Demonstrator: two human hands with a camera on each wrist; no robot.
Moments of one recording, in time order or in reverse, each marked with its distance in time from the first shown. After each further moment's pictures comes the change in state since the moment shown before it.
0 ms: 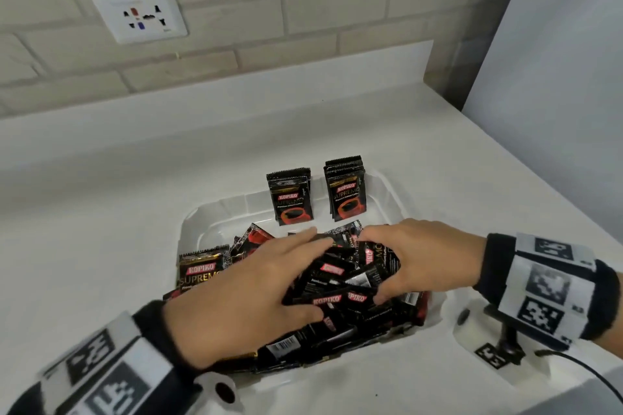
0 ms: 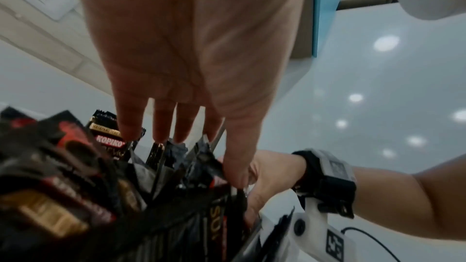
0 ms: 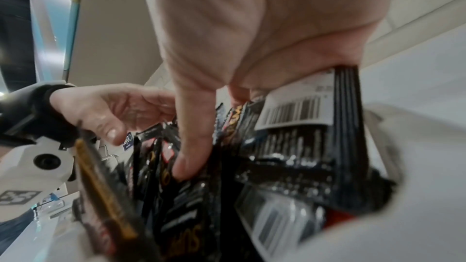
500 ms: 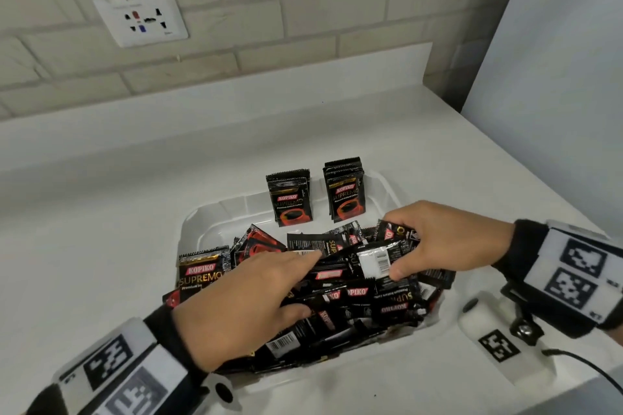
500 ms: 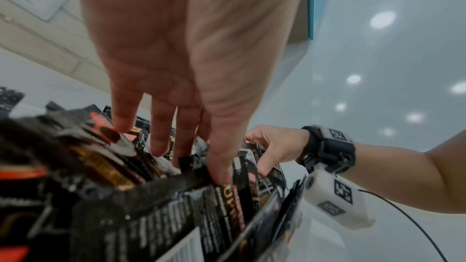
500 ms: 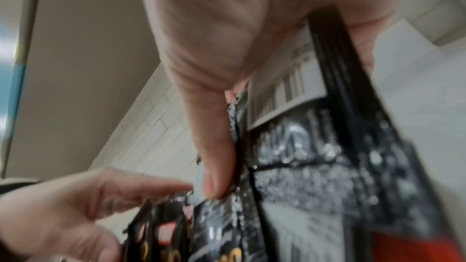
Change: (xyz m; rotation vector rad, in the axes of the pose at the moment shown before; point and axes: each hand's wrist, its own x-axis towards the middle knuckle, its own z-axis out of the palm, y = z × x) left_hand 0.005 -0.008 0.011 0.143 0.067 0.084; right_hand -0.014 0.012 -0.019 0.430 0.053 -0.030
